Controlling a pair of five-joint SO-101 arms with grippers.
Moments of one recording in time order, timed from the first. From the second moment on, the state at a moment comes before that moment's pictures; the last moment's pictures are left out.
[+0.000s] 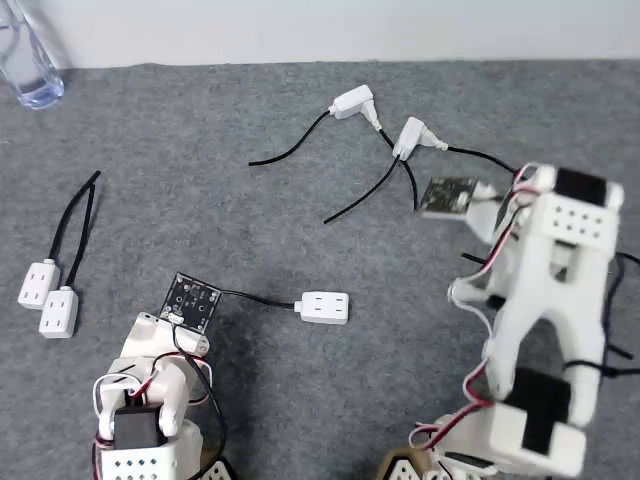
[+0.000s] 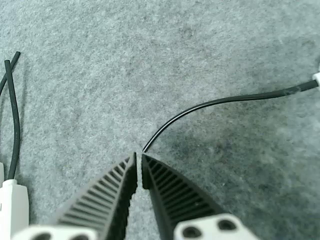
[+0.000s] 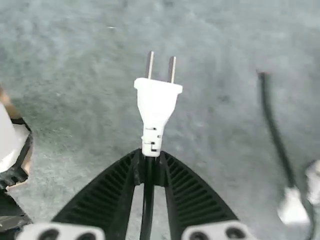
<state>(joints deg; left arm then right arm) -8.6 -103.3 96.6 65.4 -21.9 15.5 -5.0 11.7 94.0 84.4</state>
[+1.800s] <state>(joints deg) -8.6 -103.3 96.6 65.4 -21.9 1.2 -7.6 39.9 61.5 85.6</state>
